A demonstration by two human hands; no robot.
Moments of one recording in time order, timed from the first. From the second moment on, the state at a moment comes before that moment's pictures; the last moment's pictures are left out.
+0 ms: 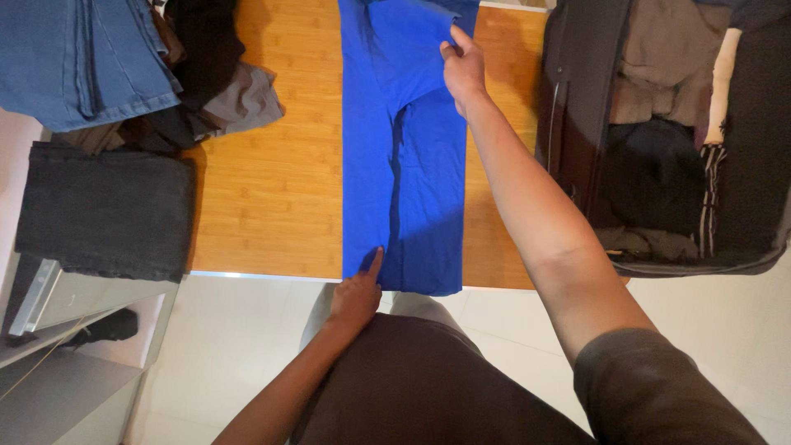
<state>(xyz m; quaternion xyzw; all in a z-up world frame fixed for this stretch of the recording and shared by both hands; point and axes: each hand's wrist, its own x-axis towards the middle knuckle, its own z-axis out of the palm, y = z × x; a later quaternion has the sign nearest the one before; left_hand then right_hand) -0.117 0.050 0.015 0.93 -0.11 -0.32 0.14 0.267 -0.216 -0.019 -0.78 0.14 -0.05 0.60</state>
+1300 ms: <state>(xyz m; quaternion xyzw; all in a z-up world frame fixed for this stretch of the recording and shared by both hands) -0.156 -0.005 0.000 0.92 -0.10 -0.27 0.28 0.260 -0.268 -0.060 -0.74 0.11 -0.17 0.64</state>
